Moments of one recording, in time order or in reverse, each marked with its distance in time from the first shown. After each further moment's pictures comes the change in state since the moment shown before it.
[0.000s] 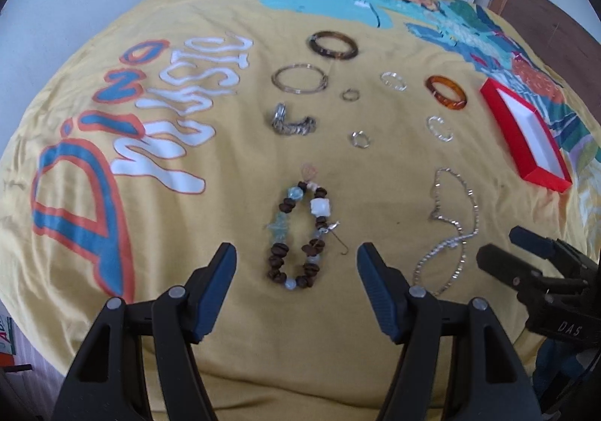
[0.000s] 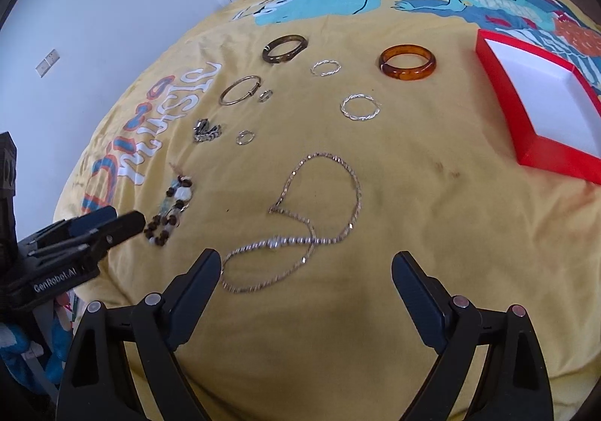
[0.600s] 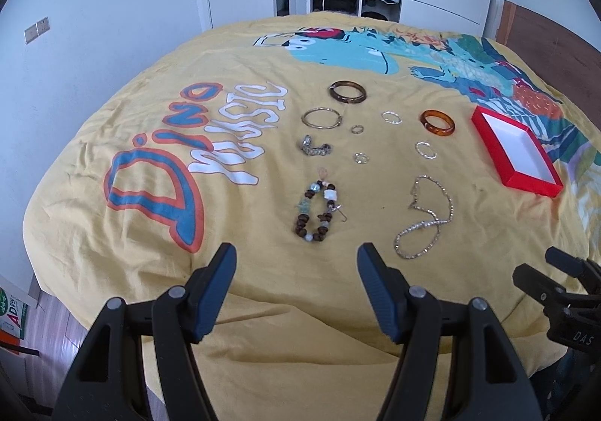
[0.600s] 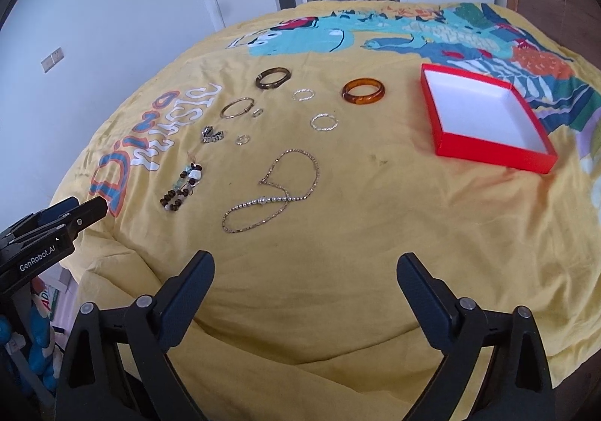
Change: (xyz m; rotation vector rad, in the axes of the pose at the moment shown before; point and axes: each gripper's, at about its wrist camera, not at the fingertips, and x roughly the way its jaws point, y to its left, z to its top) left arm -0.103 -0.011 -0.057 -0.034 -0.199 0.123; right arm -0.099 -0.006 -0.065 -0.023 -0.116 -0.064
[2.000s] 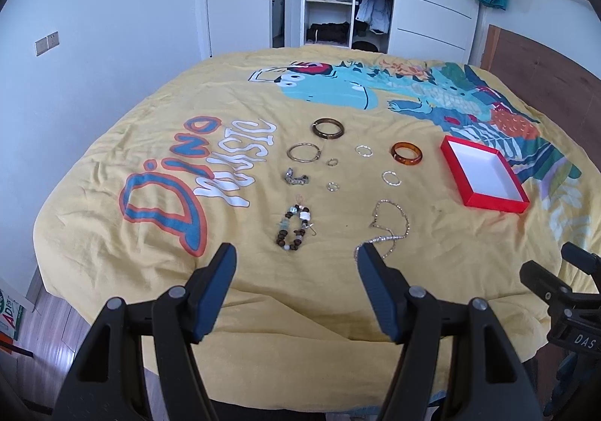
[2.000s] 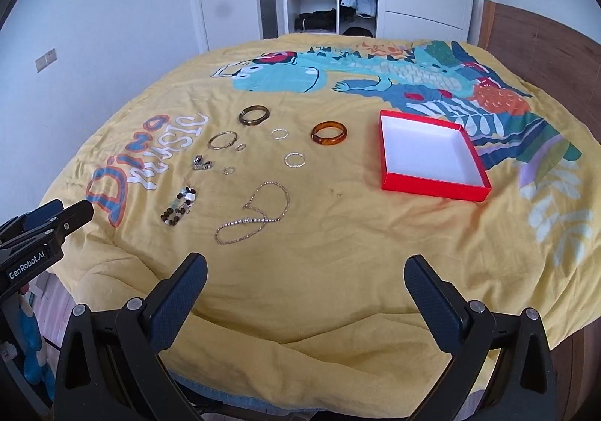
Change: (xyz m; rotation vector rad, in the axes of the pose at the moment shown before) left arm -0.086 -0.019 0.001 -0.008 -0.125 -0.029; right arm -0.099 0.009 -0.006 -0.045 -0.132 -0.160
